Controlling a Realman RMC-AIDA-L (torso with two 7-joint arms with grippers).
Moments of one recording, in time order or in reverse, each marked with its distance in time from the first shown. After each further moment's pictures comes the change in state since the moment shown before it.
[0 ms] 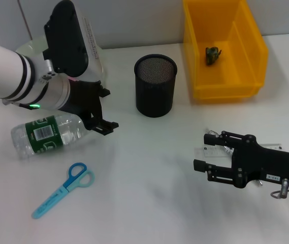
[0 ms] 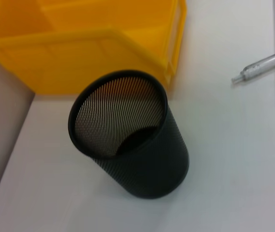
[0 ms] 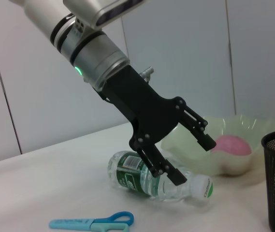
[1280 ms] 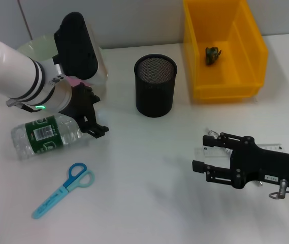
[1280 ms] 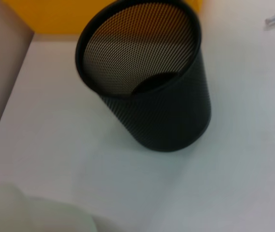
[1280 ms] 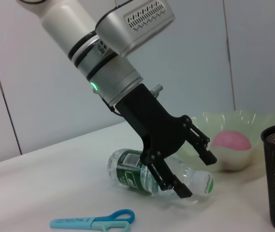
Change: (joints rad) left arm -0.122 -0.002 -0.010 -0.239 0.077 -0.095 -0.043; right arm 0.009 -0.001 0.001 0.021 -0.003 0.007 0.009
